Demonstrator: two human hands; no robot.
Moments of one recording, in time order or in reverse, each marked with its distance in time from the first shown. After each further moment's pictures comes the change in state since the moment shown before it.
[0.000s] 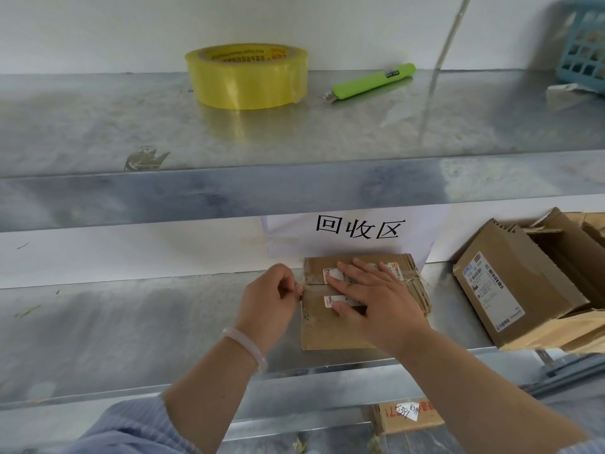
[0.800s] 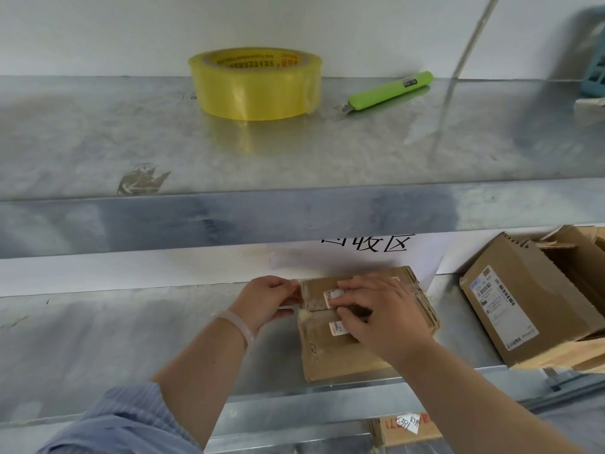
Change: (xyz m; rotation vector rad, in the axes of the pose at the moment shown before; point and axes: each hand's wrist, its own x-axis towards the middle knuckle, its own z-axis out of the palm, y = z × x) left_hand 0.050 -0.019 -0.005 -0.501 -0.280 -0.506; right_hand 0.015 -0.002 0.007 0.146 0.245 0.039
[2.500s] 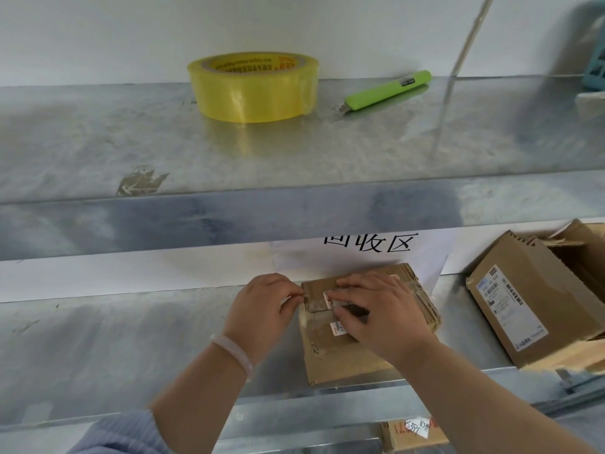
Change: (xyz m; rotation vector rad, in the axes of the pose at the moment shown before) left_hand -0.038 0.004 -0.005 1.014 0.263 0.853; right_hand 0.003 -0.003 0.003 -0.069 -0.018 -0.032
